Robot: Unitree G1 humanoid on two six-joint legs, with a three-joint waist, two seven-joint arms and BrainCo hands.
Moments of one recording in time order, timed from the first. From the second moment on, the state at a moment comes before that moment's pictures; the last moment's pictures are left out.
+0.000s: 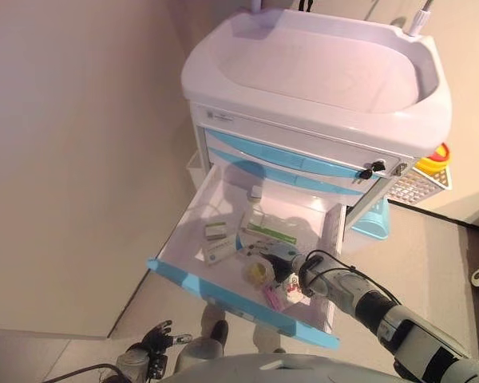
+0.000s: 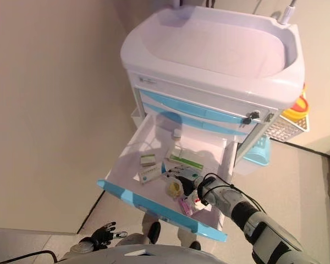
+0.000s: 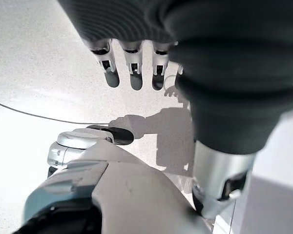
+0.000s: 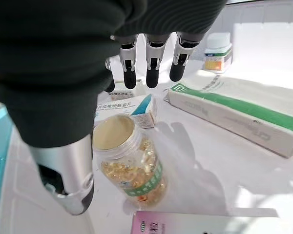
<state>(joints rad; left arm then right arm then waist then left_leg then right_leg) 0.01 0.26 -0.20 1.20 -0.16 -0.09 -0.11 -0.36 -0.40 0.79 0.67 -0.85 -0.30 -0.08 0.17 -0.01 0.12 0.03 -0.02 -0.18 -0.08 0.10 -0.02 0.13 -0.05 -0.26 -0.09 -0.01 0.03</state>
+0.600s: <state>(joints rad) 0.01 0.26 -0.20 1.20 -0.15 -0.08 -0.11 -0.36 -0.36 0.79 0.78 -0.91 -0.23 -0.15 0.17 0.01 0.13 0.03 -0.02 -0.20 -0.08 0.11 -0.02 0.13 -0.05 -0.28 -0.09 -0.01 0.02</state>
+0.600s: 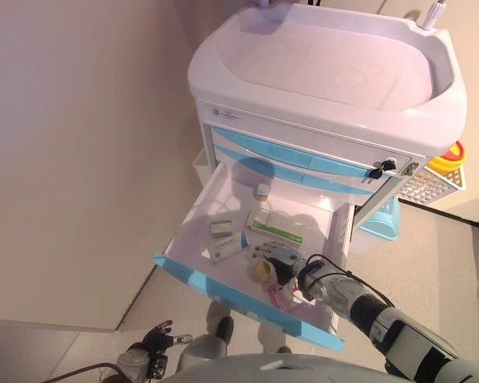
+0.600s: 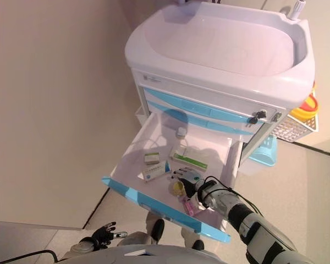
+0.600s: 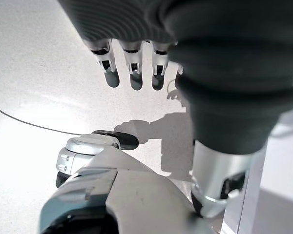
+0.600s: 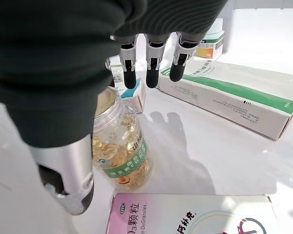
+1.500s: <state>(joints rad) 0.01 0.26 -0.21 1.20 -0.15 -0.09 -0.11 -0.36 -0.33 0.78 0.82 -0.94 -0.22 -0.20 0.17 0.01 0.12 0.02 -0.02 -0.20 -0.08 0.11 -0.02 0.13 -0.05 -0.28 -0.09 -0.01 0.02</state>
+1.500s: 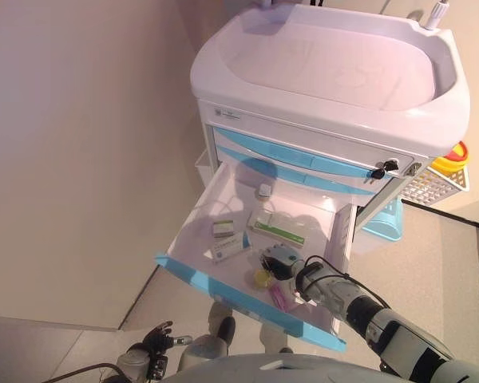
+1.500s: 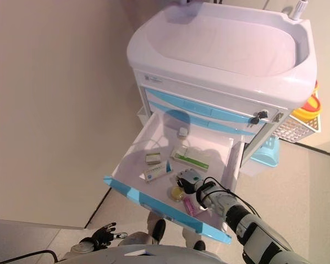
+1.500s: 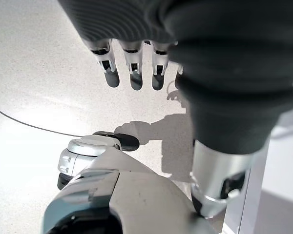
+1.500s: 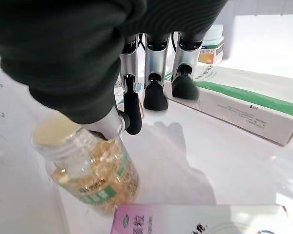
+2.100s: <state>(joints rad) 0.01 0.27 -0.21 1.20 -0.13 -0.09 -0.11 -0.36 -0.33 0.78 0.84 -0.98 -0.24 -0.18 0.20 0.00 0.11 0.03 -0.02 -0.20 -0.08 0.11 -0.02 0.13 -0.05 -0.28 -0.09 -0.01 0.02</state>
